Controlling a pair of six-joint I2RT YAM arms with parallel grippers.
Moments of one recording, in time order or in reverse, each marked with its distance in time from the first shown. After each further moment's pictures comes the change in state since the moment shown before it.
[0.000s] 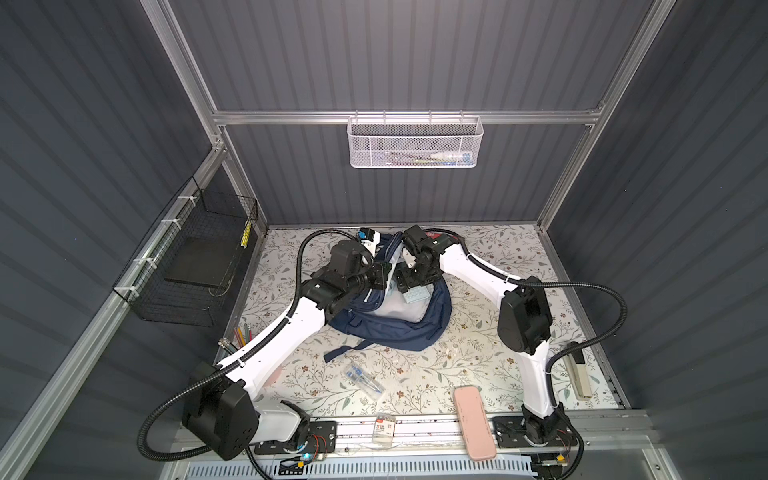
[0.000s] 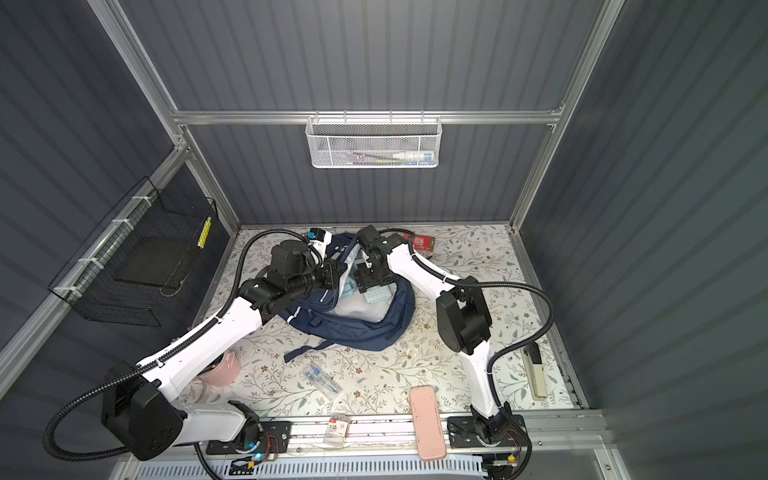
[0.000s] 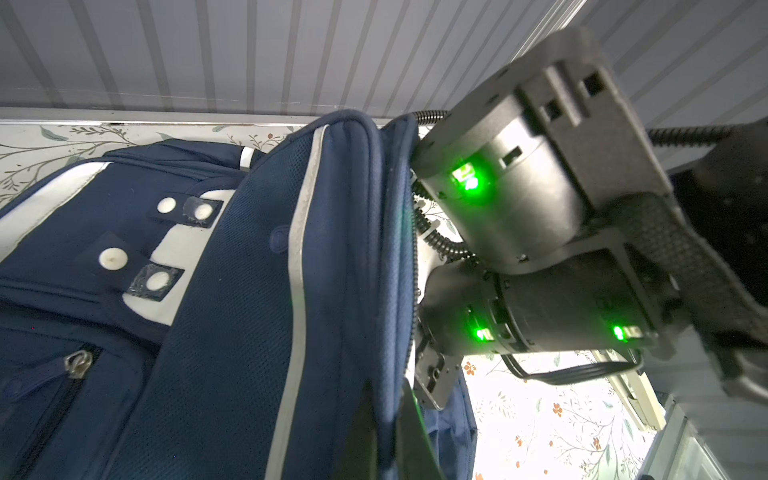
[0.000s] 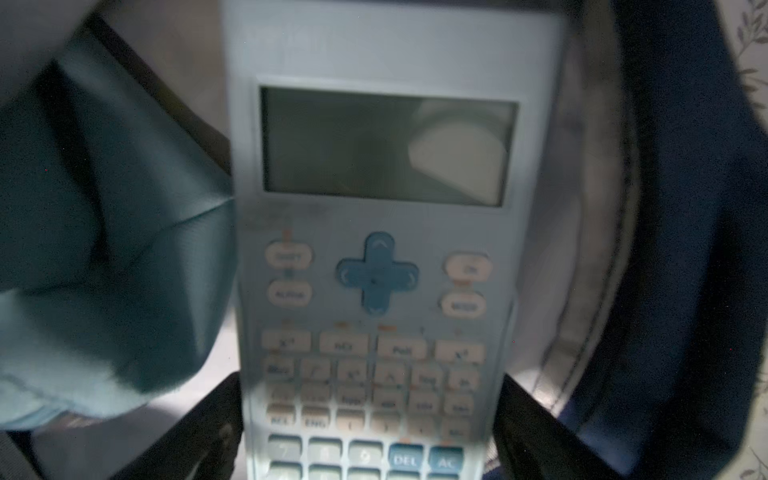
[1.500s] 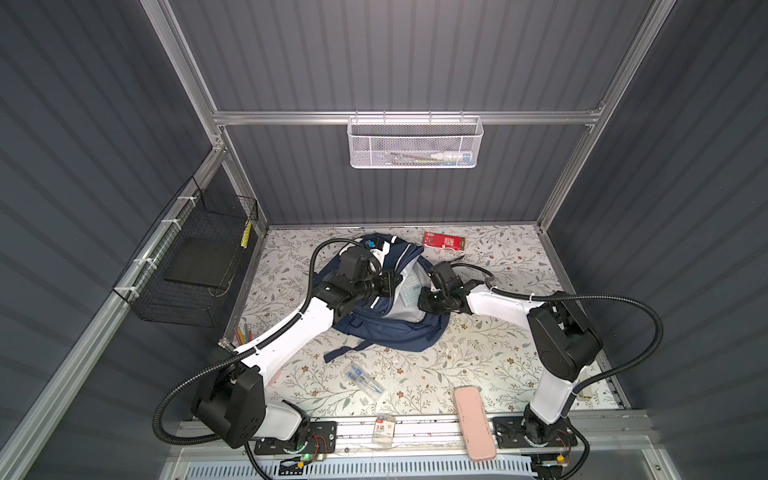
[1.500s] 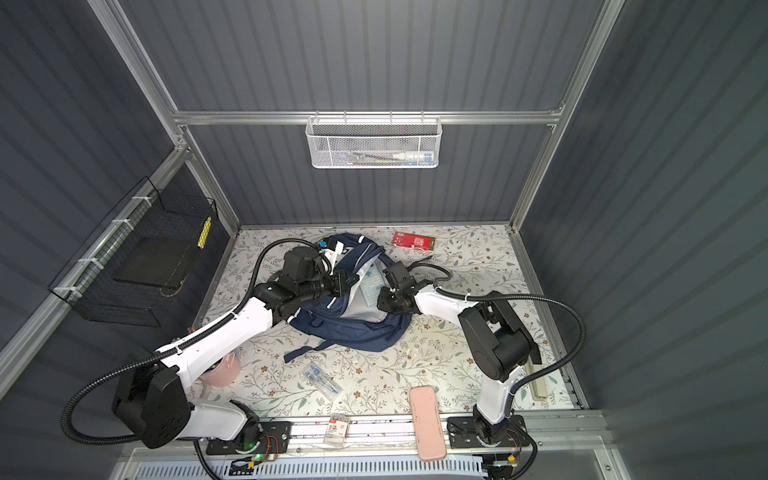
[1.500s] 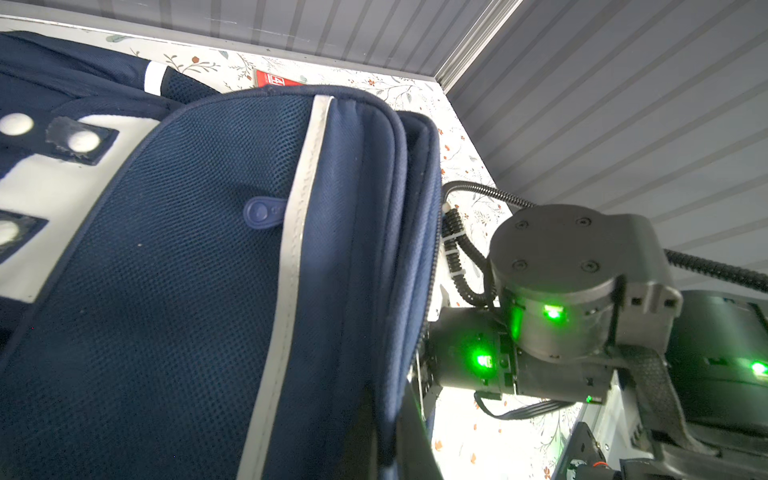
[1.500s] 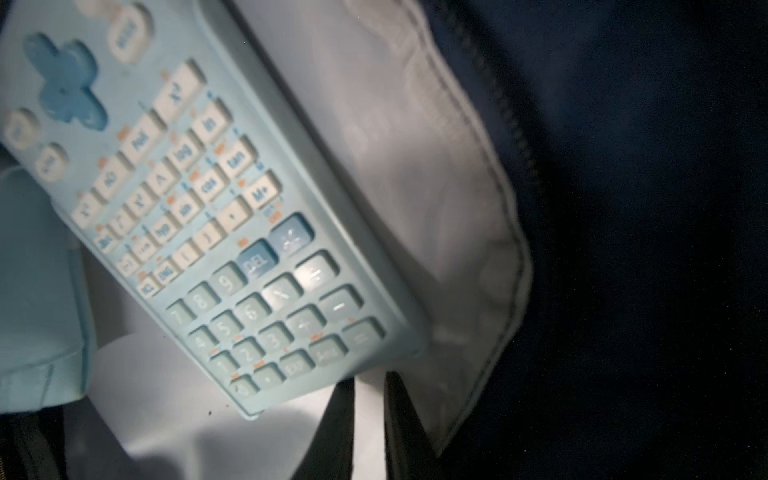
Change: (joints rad) left arm -0.008 0.066 -0.063 0.080 0.140 -0.084; right arm -0.042 -0.331 -0.800 0.719 -0.073 0.552
